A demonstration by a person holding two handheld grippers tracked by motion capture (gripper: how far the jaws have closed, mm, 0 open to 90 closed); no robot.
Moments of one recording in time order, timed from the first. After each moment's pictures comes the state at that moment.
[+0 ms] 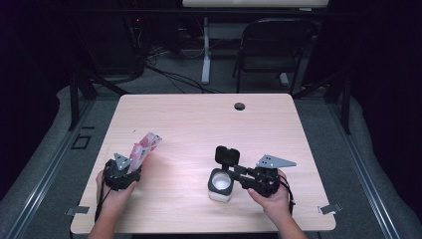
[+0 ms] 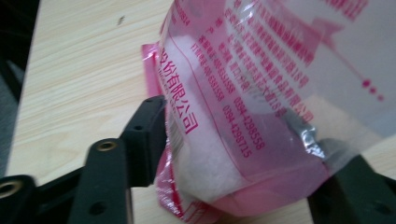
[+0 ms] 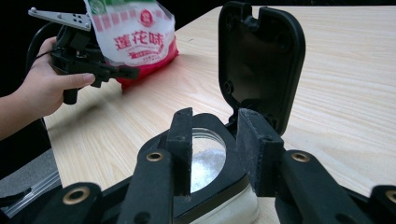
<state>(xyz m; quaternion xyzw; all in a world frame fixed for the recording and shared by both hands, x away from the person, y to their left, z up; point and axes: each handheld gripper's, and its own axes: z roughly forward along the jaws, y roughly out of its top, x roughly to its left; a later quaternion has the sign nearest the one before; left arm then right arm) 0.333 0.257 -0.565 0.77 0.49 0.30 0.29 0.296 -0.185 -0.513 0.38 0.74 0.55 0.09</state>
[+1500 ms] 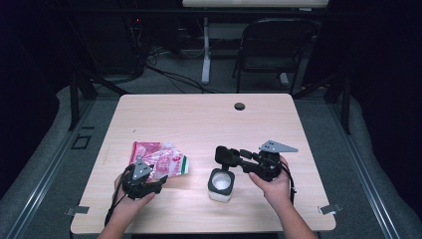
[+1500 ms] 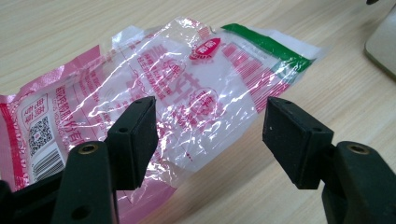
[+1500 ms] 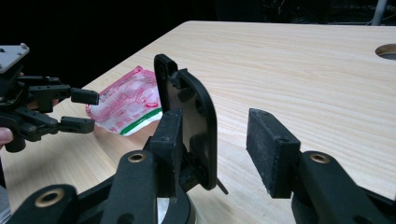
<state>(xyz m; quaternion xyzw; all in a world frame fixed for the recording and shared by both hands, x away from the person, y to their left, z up) 0.309 0.204 -0.549 0.81 0.39 0.22 0.37 0.331 -0.192 -0.500 0.41 0.73 0.54 0.12</state>
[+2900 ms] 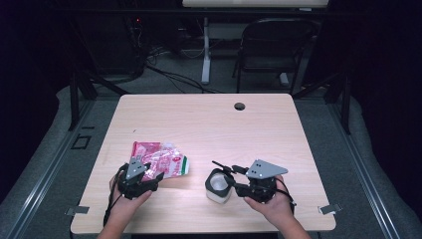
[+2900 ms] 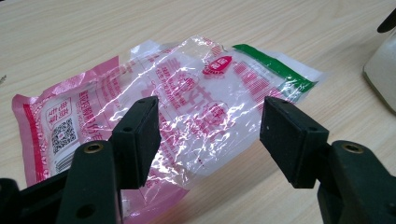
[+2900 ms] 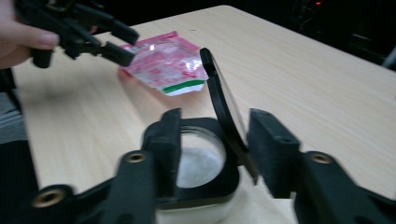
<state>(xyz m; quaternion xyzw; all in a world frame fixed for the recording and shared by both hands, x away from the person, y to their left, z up) 0.306 0.213 -0.541 0.79 0.41 0.22 0.39 0.274 -0.166 -0.490 0.28 0.80 0.49 0.18</state>
